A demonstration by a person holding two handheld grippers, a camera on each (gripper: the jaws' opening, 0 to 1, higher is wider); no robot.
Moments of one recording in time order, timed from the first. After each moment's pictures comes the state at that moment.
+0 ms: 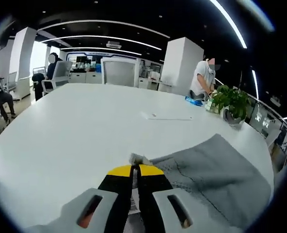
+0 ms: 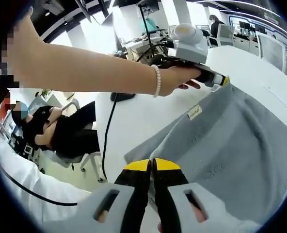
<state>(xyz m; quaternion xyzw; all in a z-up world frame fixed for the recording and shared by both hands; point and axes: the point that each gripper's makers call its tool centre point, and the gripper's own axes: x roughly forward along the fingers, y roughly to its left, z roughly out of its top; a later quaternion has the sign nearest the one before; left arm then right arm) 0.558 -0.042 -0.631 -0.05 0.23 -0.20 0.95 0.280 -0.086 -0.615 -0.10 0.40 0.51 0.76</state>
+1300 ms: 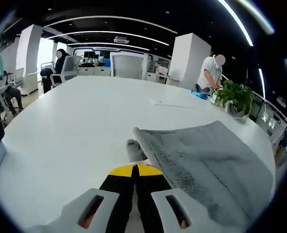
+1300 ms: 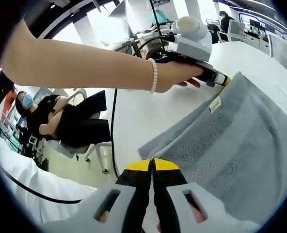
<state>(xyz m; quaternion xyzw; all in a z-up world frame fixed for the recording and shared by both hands) 0.505 -0.021 -0.647 -0.02 0.24 -0.17 0.96 0.244 -0.072 -0.622 -0.12 0.41 0.54 0.72</state>
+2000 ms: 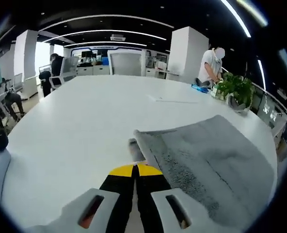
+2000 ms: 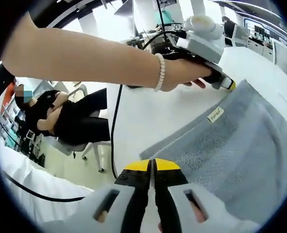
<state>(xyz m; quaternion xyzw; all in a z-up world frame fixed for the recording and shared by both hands) 0.501 -0.014 -0.636 -0.02 0.26 -0.16 0.95 0.245 -0.063 -0.626 -0.13 0.39 0.55 0.72</state>
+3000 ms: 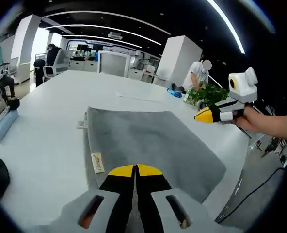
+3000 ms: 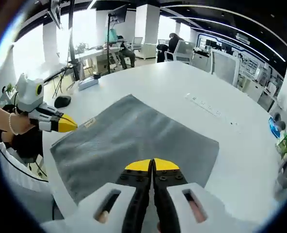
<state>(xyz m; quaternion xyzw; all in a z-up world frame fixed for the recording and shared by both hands) 0.331 -0.095 -0.604 -0.08 0.28 -0.22 0.93 0.430 -0.271 -0.565 -0.18 0.32 0.33 0.87</state>
